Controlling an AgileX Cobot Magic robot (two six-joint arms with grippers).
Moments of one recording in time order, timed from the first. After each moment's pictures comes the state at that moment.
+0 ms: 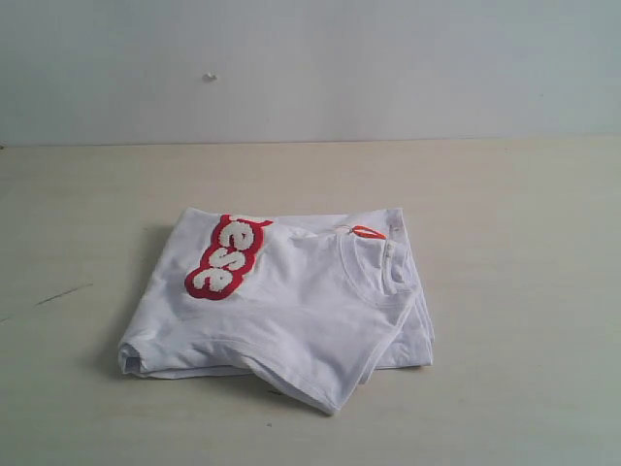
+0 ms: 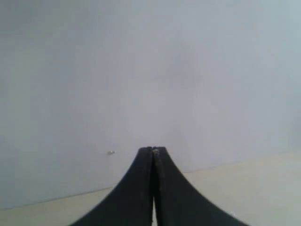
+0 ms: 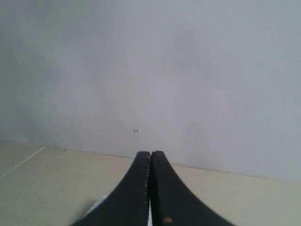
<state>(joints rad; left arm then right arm) -0.23 0.54 -0.70 -0.69 0.26 0.60 0.15 0.50 -0.76 0.39 0.42 -0.18</state>
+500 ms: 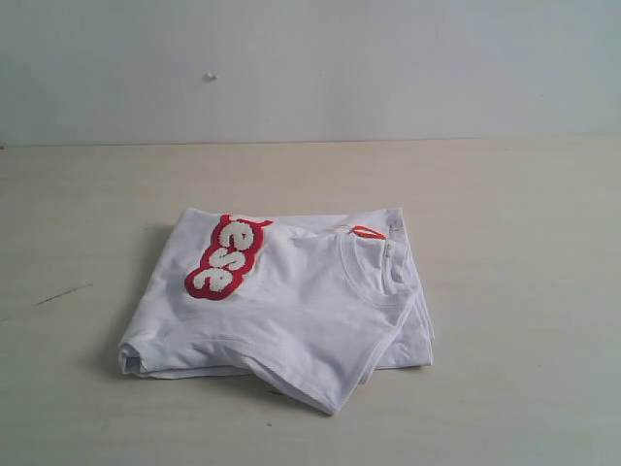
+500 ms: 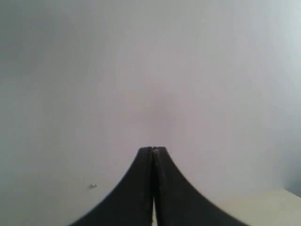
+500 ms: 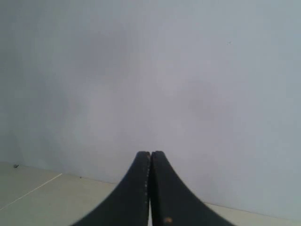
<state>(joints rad) -0.23 0.25 -0.60 -0.78 0.28 0.60 0.15 0.19 -0.76 0.39 0.55 -0.18</state>
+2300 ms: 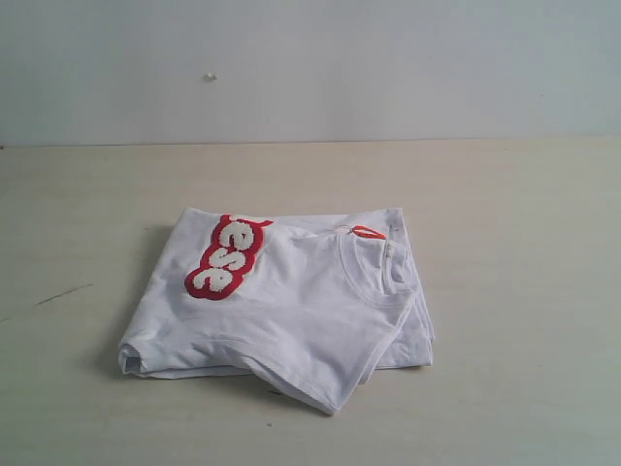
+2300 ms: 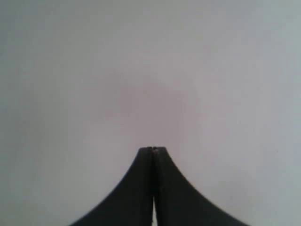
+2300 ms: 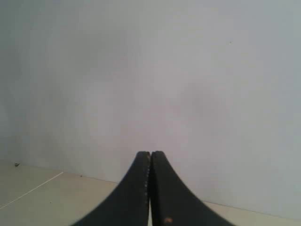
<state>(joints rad) 0.01 0.00 -0.50 0.12 0.14 -0.47 0.15 0.19 -0.76 0.39 0.55 -0.18</state>
